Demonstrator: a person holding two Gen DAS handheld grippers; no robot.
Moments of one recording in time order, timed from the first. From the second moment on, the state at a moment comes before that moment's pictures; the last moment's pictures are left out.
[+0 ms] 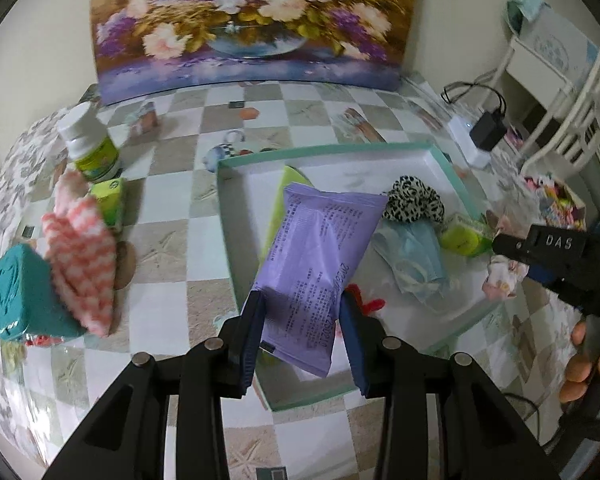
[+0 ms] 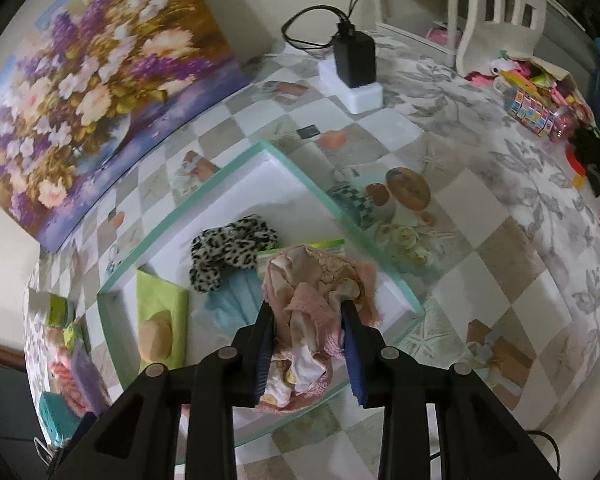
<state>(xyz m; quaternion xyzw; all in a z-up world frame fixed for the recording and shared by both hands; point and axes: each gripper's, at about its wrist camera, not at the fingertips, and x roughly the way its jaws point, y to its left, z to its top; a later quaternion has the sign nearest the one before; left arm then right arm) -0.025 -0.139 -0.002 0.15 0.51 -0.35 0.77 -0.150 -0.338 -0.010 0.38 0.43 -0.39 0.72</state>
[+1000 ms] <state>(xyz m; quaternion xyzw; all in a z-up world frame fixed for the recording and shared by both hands) 0.001 -0.129 -0.035 0.13 0.57 -0.27 0.77 -0.108 -0.319 -0.050 0.32 0.53 -0.37 0.69</state>
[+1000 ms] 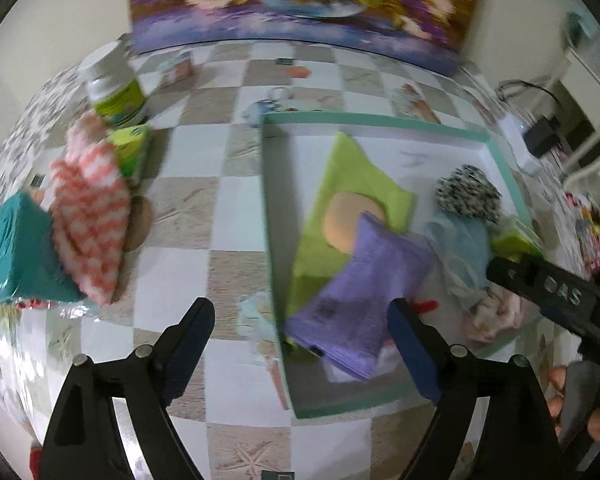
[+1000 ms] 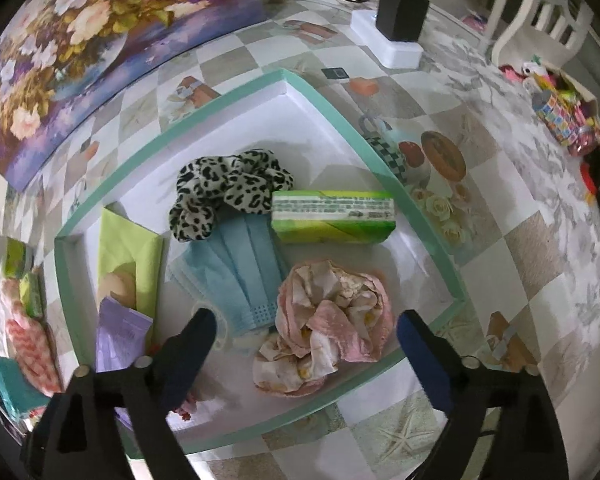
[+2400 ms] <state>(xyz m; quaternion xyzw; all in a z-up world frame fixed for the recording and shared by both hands) 0.087 0.017 0.044 -0.02 0.53 -0.13 0.84 -0.037 -0.206 -0.006 0.22 0.54 -0.24 0.78</state>
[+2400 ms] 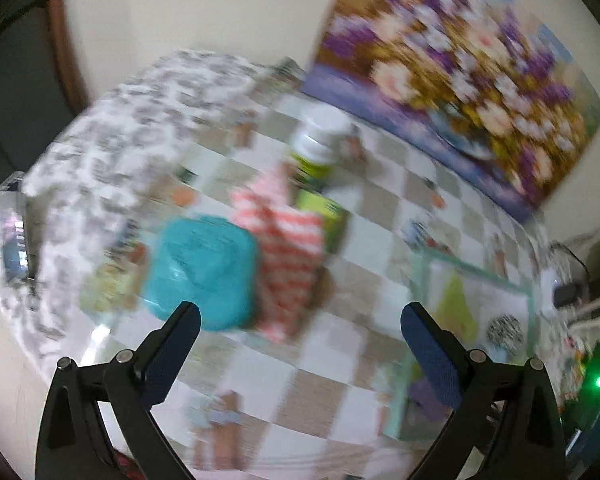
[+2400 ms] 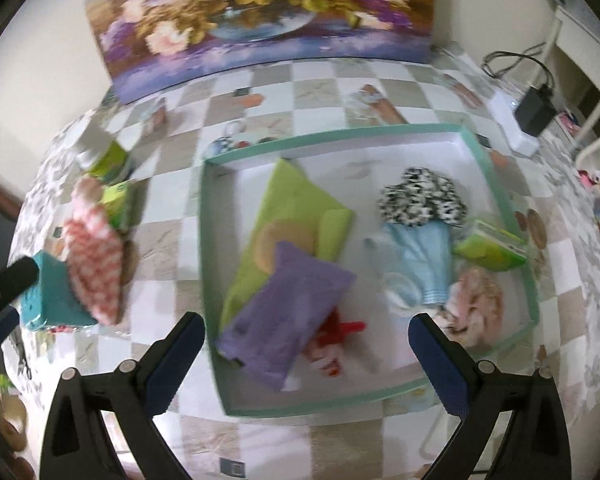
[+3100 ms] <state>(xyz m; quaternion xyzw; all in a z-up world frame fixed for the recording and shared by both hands) 0.130 0.114 0.027 -0.12 0.54 -0.03 0.83 0.005 -0.146 -0.001 0.19 0.52 -0.15 0.82</state>
